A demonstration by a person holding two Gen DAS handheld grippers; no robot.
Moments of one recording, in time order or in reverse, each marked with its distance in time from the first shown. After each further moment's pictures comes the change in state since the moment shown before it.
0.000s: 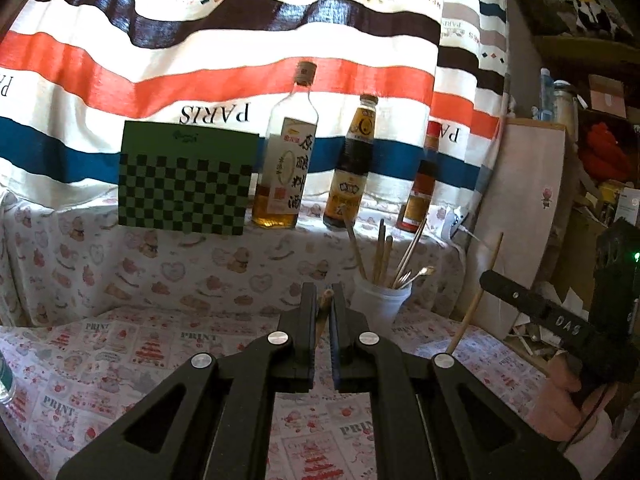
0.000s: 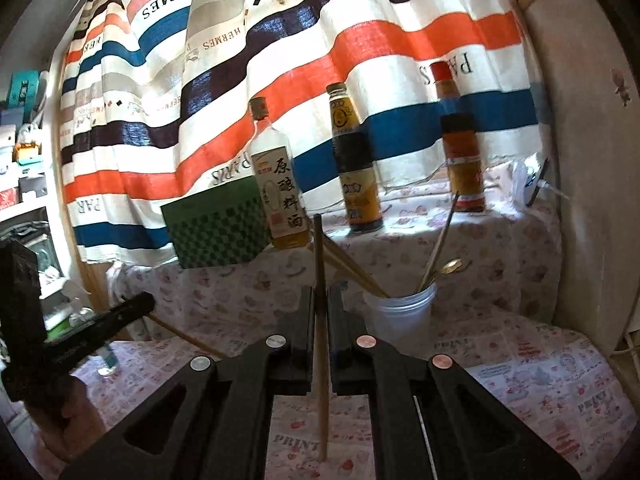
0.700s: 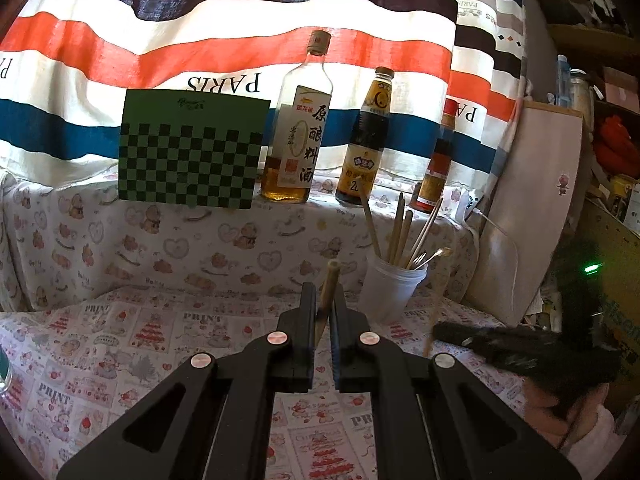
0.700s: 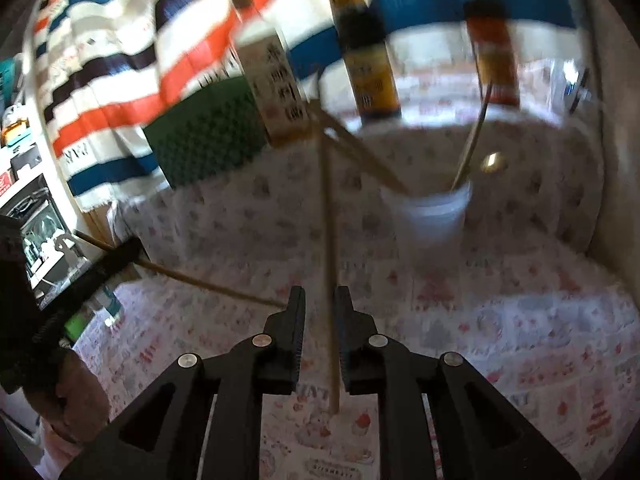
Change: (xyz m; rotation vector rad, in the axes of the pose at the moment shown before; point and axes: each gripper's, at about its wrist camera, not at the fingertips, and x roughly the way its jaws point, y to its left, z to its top) left arm 0.019 0.009 -0.009 -0.022 0.066 0.031; right arm 0.076 -0.011 -0.034 0.048 0.379 0.031
